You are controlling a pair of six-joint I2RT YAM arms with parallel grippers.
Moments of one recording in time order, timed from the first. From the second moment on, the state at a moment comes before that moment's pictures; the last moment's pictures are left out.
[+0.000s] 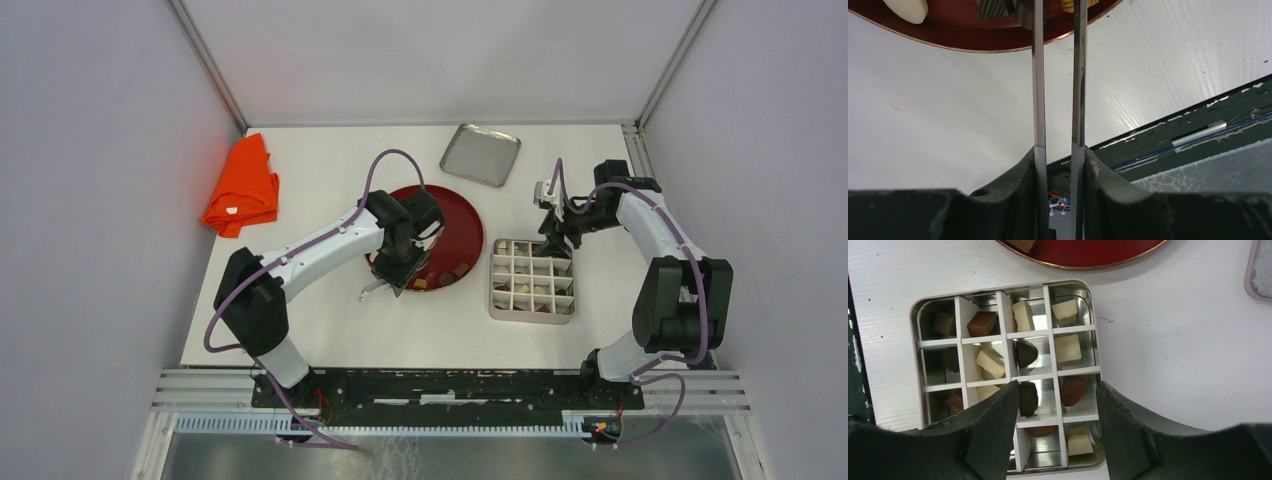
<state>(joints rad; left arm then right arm) -0.80 1.65 1.38 -1.20 -0.03 -0.18 -0.06 1.56 1.16 -1.00 -0.88 -1.33</state>
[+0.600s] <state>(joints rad) -0.80 1.43 1.31 -1.03 0.05 -0.18 -0.11 1.53 1.12 -0.88 -0.88 -1.20</state>
